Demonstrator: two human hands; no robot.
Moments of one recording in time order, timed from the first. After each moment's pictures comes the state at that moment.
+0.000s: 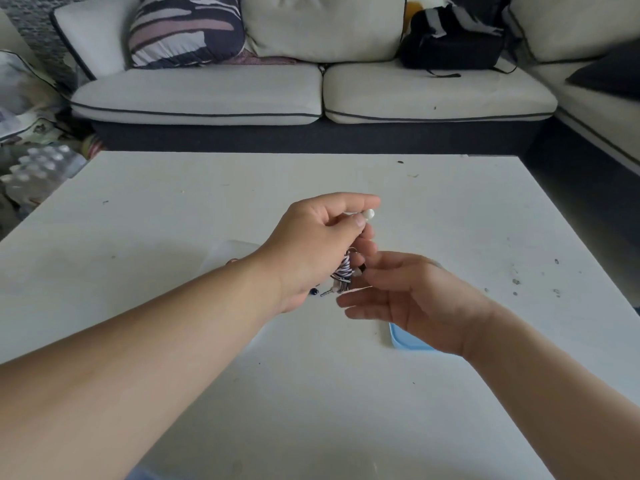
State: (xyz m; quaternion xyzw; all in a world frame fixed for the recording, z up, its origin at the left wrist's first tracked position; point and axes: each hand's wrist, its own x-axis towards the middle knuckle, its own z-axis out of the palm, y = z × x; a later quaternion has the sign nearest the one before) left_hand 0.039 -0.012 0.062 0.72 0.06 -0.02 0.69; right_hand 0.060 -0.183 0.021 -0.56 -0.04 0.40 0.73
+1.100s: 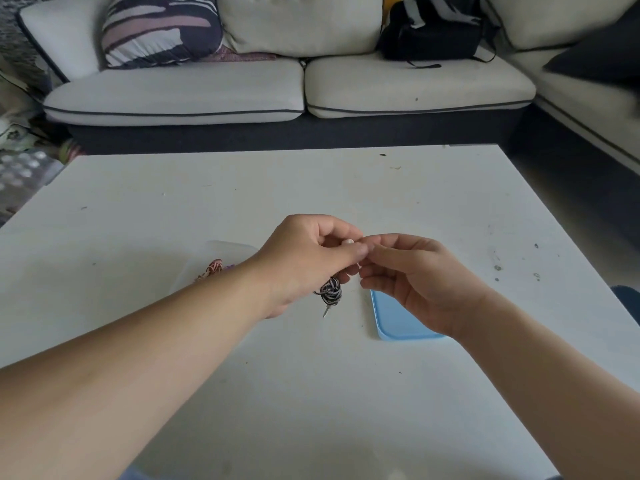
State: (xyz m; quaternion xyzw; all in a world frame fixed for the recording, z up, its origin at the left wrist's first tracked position) left_hand 0.037 -0.021 0.051 0.78 0.08 -0.09 0.61; right_hand 0.068 -0.202 0.014 -0.57 -0.02 0.27 0.77
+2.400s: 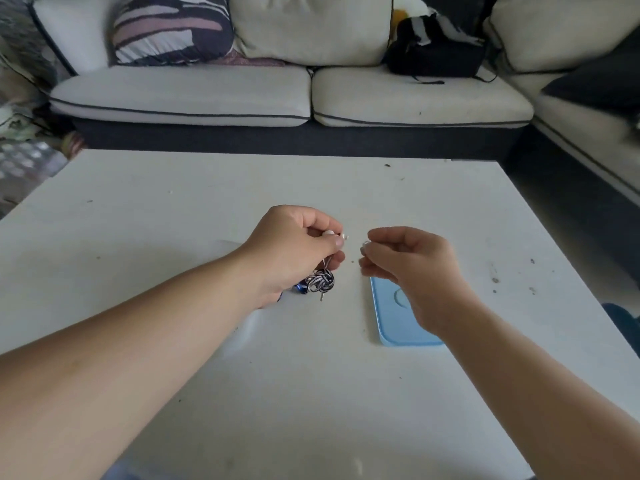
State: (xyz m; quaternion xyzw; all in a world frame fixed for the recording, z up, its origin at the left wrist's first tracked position) left_hand 0.034 0.003 0.062 0.77 0.13 -0.04 0.62; right_hand 0.065 -0.176 0.024 -0.69 0.04 0.09 0.72
